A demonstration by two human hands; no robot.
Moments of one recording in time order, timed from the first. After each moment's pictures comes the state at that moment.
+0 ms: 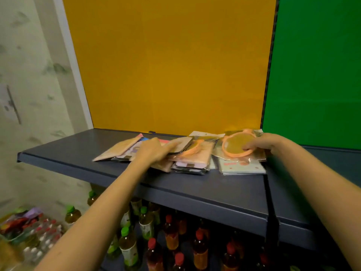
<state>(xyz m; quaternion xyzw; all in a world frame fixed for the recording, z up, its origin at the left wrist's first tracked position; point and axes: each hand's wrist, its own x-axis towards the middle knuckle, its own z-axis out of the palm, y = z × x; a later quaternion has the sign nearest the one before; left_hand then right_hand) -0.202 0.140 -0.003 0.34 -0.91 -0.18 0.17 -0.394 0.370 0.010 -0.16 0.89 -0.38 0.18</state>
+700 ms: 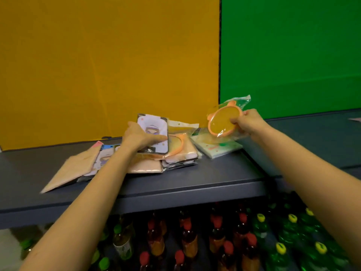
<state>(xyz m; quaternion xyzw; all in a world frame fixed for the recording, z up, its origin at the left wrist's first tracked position) -0.244 0.093 0.008 0.19 -0.87 -0.41 0.19 -0.336 0.374 0.006 0.00 0.82 -0.57 -0.11</state>
